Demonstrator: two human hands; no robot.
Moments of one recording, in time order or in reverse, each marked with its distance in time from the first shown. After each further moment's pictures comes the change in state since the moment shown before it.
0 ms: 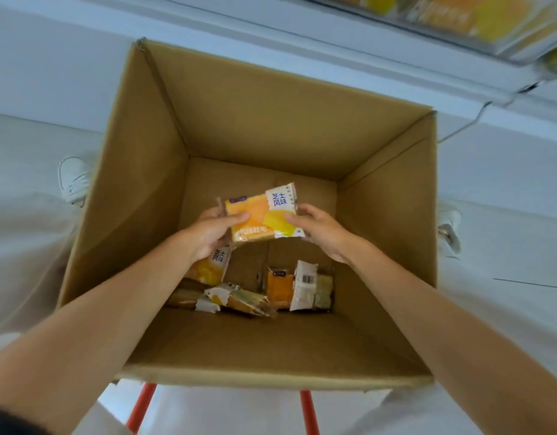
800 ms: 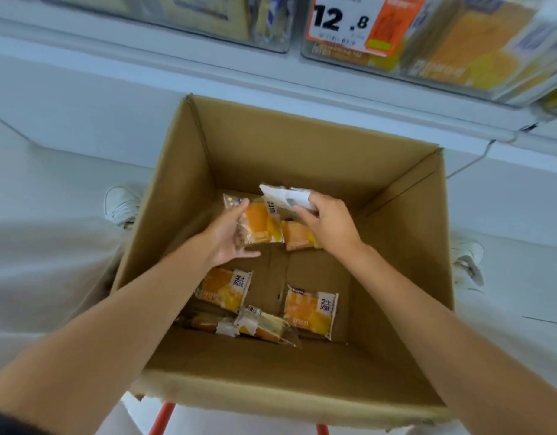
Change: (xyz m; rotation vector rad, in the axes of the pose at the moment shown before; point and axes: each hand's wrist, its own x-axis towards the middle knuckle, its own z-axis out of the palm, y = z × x) left_hand -0.021 0.037 -0.014 -0.295 -0.102 0.036; right_hand -0.012 -0.066 0.021 -0.806 0.408 -0.688
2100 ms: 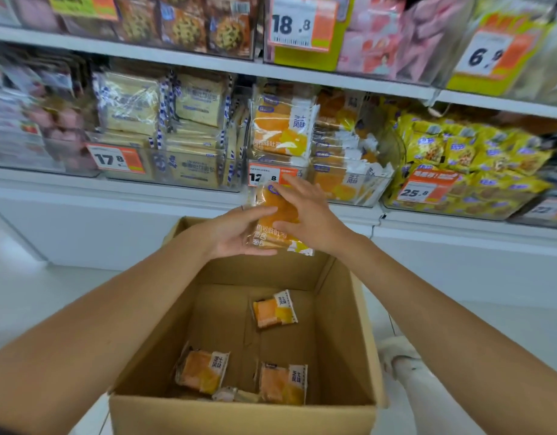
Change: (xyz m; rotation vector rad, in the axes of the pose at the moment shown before) left_hand -0.192 0.114 0.137 0.354 -0.433 0.379; right_hand -0.031 -0.110 -0.208 -0.191 0.131 -0.284
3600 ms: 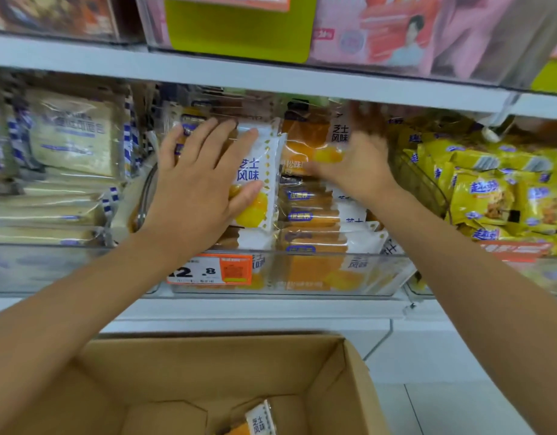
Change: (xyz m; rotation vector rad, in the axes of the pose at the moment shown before) left_hand 0.196 0.115 -0.028 1.881 0.935 1.026; right_hand 0.187 0.204 -0.084 -0.120 0.417 0.424
